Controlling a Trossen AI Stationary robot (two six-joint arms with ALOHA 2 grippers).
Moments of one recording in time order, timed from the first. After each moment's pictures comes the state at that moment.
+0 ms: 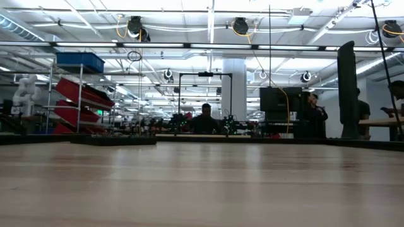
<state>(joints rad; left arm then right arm) -0.81 1.99 1.81 -0.05 -0.31 0.45 0.90 1.77 1.81 -0.34 0.47 -0.12</state>
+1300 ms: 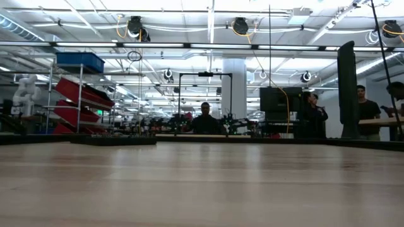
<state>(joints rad) -0.81 1.99 1.81 0.02 -0.45 0.40 0.95 1.77 1.84 -0.35 0.47 -0.11</state>
